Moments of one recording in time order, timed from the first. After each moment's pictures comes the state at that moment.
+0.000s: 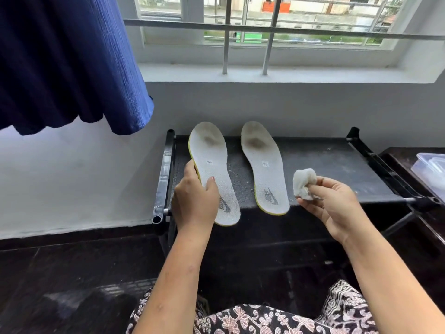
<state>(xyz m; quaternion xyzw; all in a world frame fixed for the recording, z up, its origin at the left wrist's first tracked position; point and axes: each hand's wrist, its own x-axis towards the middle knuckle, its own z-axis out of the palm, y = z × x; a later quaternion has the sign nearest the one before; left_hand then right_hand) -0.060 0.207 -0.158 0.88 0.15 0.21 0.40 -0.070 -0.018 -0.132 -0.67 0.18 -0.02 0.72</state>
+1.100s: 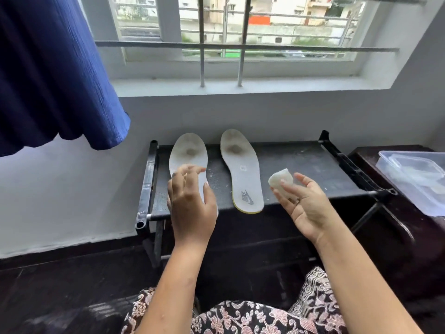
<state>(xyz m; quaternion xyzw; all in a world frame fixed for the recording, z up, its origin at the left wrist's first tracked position) -0.083 0.177 -0.156 0.85 0.01 0.36 0.39 -0.091 -0.020 -0.120 -0.49 0.18 -0.03 0.85</state>
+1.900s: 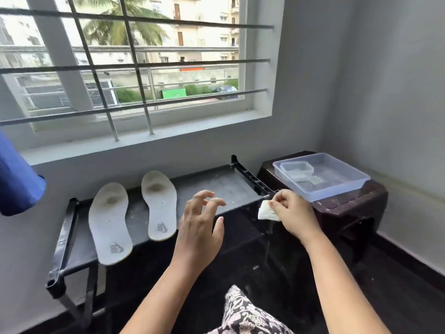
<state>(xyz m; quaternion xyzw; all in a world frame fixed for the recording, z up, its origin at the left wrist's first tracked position) -0.143 0.031 -0.113 0.86 -0.29 0.23 0.34 -0.181 -0.179 -0.094 -0.85 0.19 -0.20 0.45</state>
